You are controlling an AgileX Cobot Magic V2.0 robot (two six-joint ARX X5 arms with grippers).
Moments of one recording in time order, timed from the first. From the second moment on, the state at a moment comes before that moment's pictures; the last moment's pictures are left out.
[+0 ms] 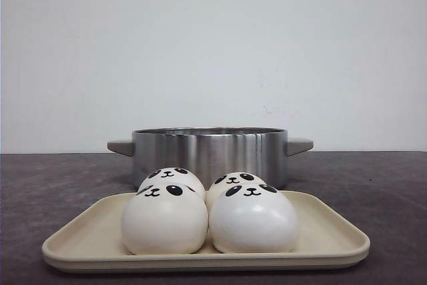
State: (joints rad) left arm -0.13 0.58 0.89 -0.47 0.24 -0.23; right arm 0.18 0.63 0.91 -0.42 -0.34 0.28
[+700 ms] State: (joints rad) left arm -0.29 0.59 0.89 -0.60 0.24 -0.23; right arm 0.70 1.46 1.25 -0.92 -0.23 0.45
